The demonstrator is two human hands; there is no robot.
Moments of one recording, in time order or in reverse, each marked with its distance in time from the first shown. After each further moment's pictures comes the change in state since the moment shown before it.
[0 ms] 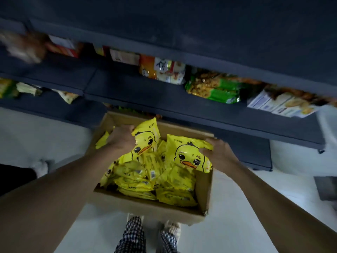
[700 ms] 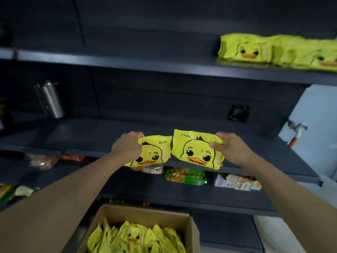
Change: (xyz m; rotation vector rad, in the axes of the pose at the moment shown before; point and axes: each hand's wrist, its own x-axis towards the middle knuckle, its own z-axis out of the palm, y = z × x) left_hand -0.123 0.167 -0.246 -0.086 0.373 0.462; right_hand -0.141 -0.113 -0.285 0.036 0.426 -0.372
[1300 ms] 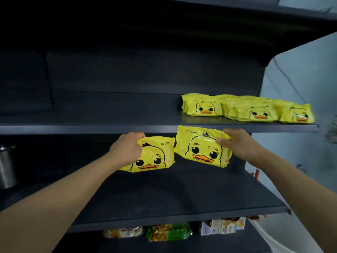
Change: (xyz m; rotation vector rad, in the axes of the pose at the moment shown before) left_hand 0.050 0.114 -0.111 -0.081 0.089 0.377; right_hand -0.005 -0.055 -0.137 0.082 0.357 -0.019
